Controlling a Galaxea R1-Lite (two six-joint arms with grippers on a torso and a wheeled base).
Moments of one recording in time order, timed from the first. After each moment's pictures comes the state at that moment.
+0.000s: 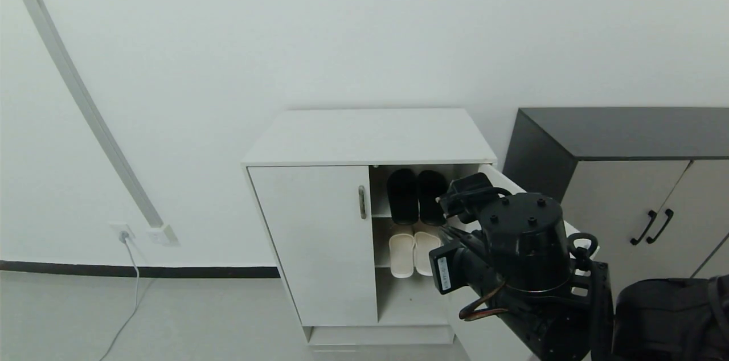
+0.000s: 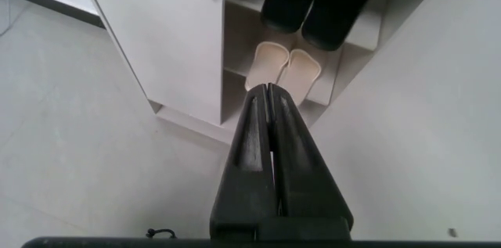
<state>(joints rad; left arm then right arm) 0.00 0.00 0.00 0.00 0.07 -0.09 0.94 1.79 -0.81 -0.65 -0.59 0.11</state>
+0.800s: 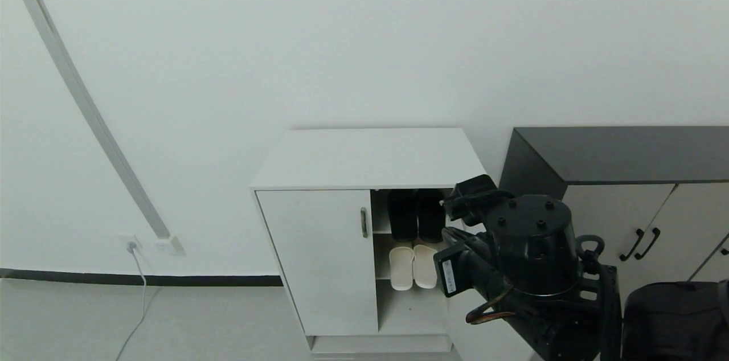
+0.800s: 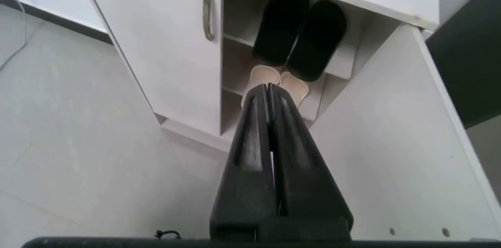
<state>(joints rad) 0.00 0.00 0.00 0.00 0.07 -0.08 0.94 1.78 -0.79 -0.65 -0.59 0.09</state>
